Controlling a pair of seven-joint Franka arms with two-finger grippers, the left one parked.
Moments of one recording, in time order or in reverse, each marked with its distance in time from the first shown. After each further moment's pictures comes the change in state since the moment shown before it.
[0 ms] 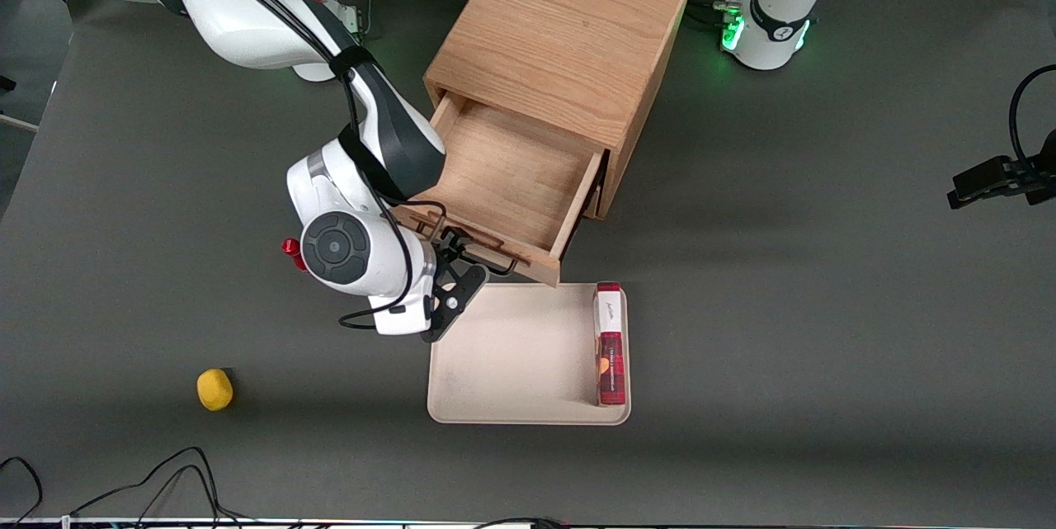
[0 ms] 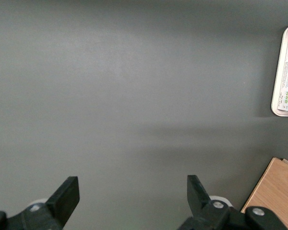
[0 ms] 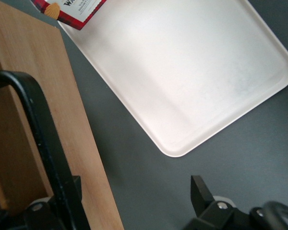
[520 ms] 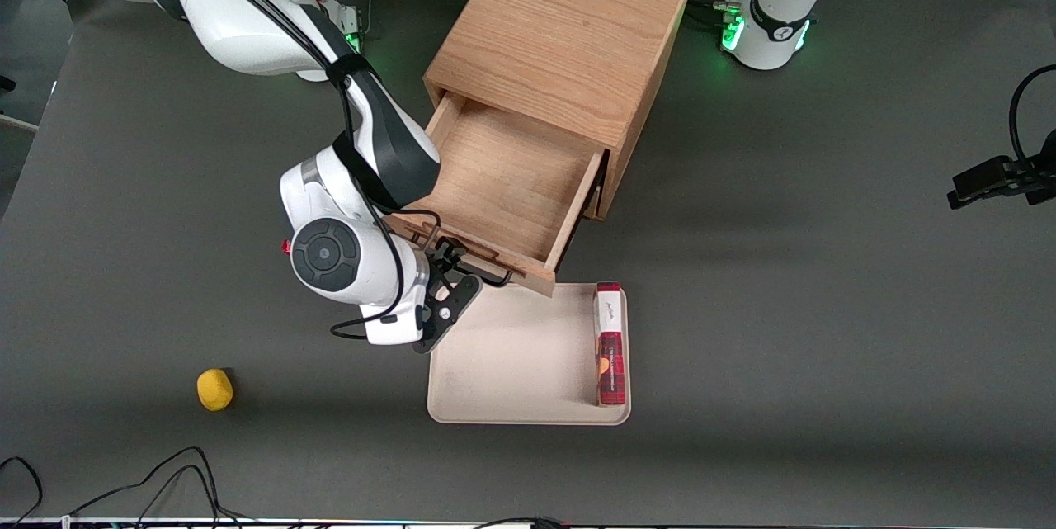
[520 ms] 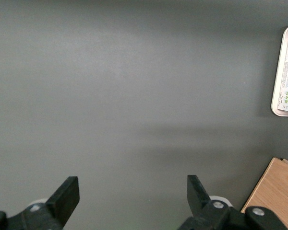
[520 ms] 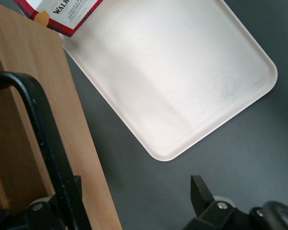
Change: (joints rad) arm -0.001 0.019 -0.015 0.031 0.000 0.008 -0.012
